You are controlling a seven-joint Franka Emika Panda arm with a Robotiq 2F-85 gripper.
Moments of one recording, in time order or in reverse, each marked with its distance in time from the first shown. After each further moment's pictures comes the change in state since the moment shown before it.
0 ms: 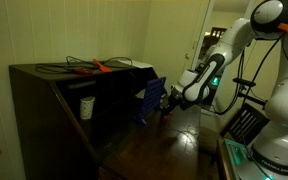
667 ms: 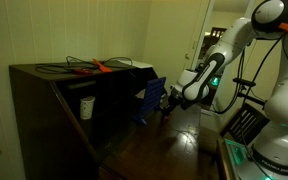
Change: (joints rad) arm -0.012 -0.007 0.014 0.010 0.000 -0.054 -0.031
